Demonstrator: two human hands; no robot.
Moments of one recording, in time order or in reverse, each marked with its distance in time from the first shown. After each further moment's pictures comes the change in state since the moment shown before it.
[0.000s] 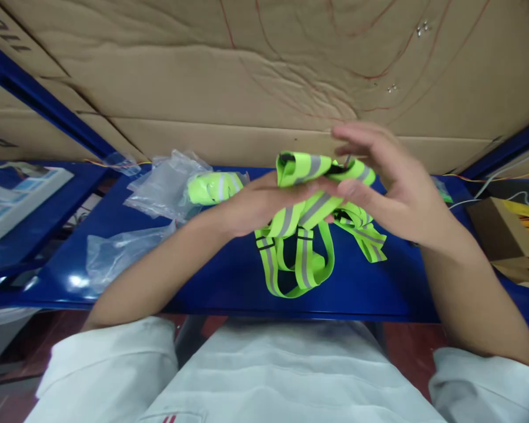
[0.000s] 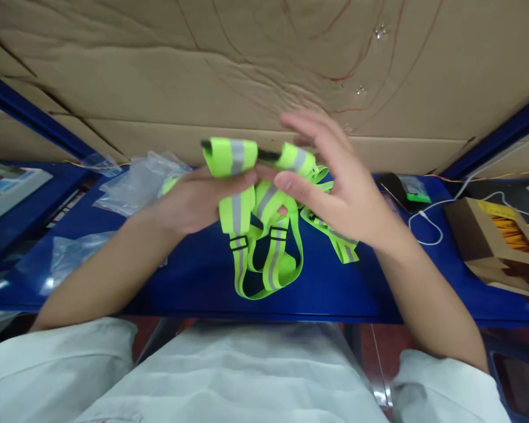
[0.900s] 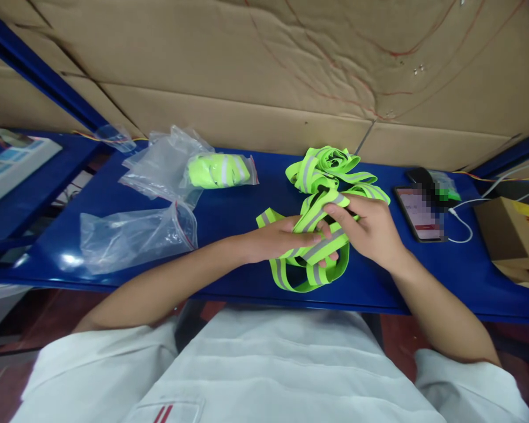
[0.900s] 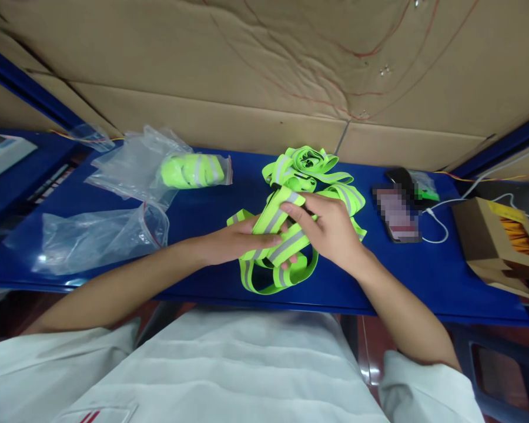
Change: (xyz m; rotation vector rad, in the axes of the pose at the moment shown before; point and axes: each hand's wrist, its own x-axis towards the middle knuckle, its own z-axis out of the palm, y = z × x) left_hand -0.039 -0.086 0.002 -0.286 -0.161 -0.374; right_hand -0.049 0.017 0.059 -0.071 -0.071 0.150
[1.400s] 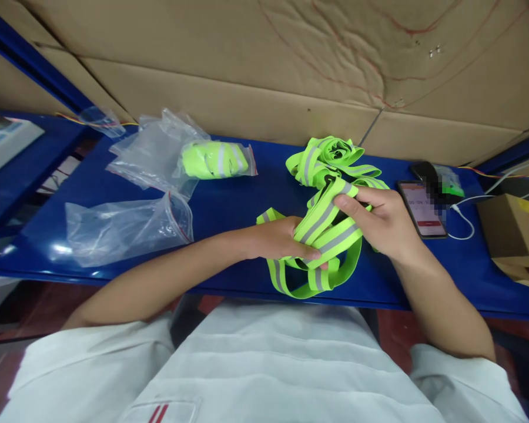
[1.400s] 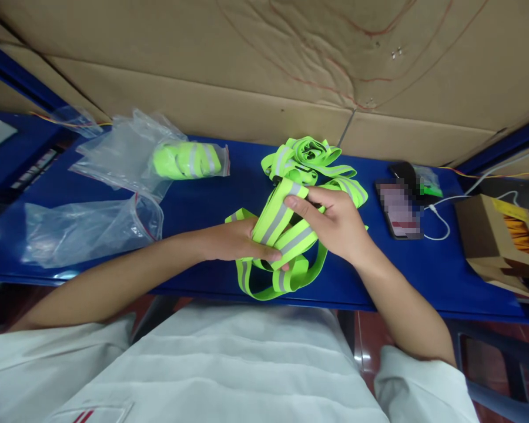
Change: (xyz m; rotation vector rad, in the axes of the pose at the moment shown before) left_hand 0.000 -0.003 -0.013 0.317 -0.083 -0.128; right_hand 0.001 -0.001 -0.005 0.165 -0.023 0.182
